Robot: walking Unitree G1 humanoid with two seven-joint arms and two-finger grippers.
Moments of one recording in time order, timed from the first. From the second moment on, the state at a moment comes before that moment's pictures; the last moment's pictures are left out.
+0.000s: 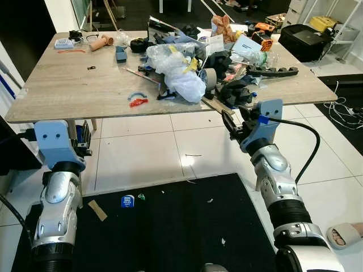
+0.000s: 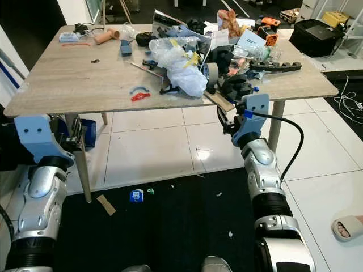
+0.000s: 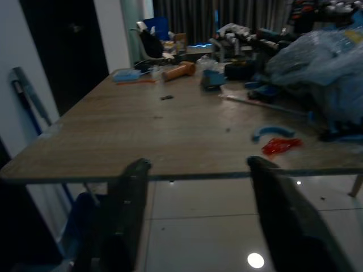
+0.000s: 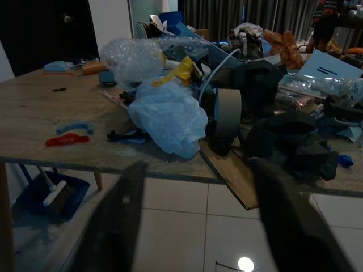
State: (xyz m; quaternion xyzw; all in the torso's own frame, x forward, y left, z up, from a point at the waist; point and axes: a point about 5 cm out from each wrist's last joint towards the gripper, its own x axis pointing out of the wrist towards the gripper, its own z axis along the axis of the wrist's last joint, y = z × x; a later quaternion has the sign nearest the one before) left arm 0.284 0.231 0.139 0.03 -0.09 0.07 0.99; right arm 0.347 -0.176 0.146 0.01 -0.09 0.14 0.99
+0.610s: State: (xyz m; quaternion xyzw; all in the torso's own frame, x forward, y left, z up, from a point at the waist) left arm 0.289 0.209 0.144 0.00 -0.08 0.01 1.00; right arm 0.347 -0.175 0.148 0.03 -0.08 0.15 0.99
